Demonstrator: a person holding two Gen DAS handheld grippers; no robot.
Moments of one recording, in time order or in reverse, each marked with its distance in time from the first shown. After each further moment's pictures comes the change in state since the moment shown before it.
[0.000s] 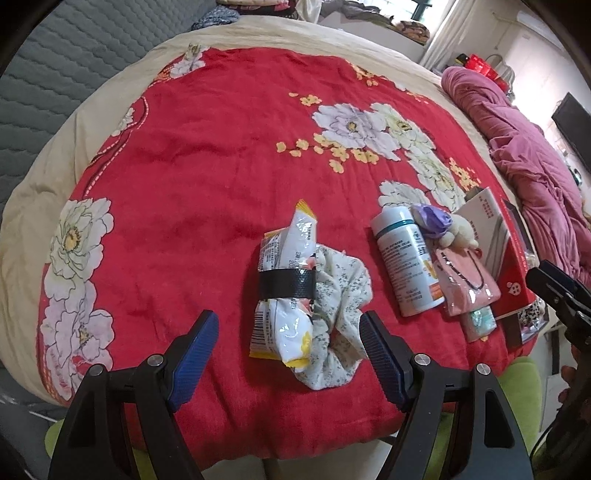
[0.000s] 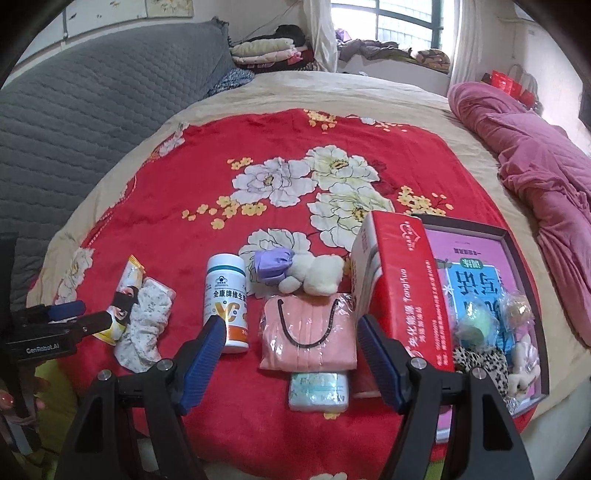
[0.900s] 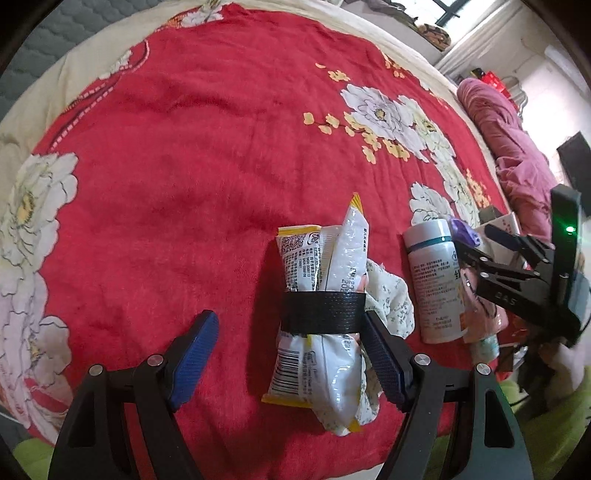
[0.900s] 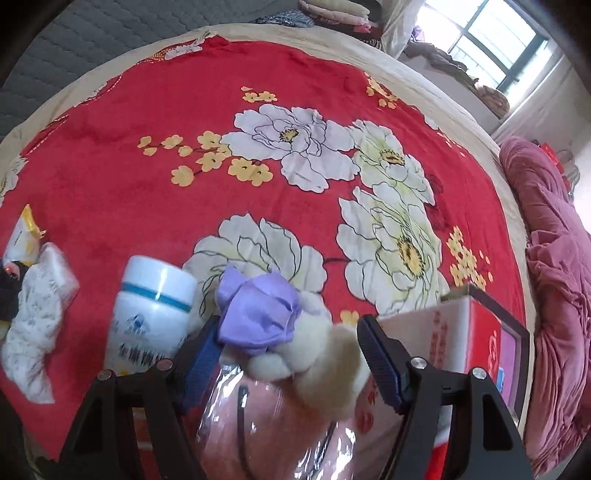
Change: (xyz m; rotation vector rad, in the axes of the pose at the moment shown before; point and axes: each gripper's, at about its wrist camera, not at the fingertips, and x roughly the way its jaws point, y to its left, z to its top) left arm 0.059 0.037 0.016 -0.136 0.089 -0.124; right arm 0.147 0.034 0.049 -0.360 0.172 -0.146
